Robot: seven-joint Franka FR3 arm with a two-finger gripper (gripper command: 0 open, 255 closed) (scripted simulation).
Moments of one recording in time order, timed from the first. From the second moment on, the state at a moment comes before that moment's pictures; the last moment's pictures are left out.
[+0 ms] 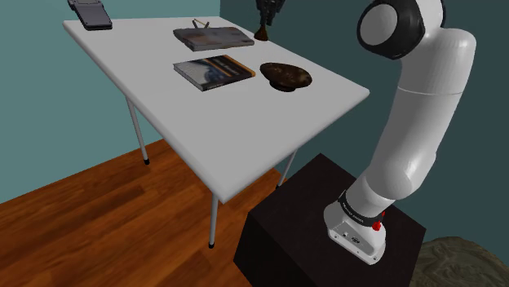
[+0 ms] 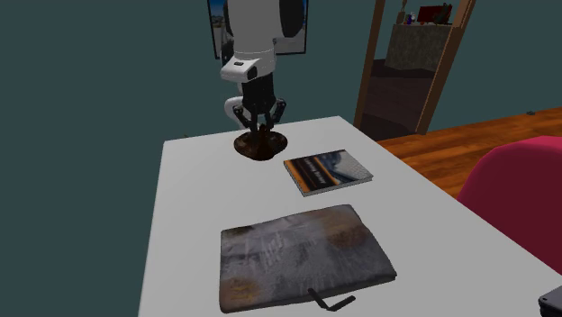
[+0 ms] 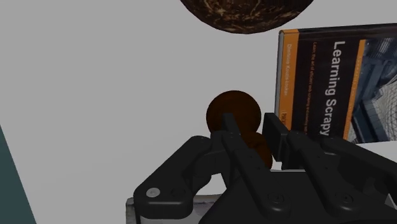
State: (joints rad) arm -0.06 0.35 -0.13 -1.02 0.09 1.31 -0.11
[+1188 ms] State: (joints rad) arm -0.01 -0.27 -0.10 -1.74 0.02 1.41 -0.06
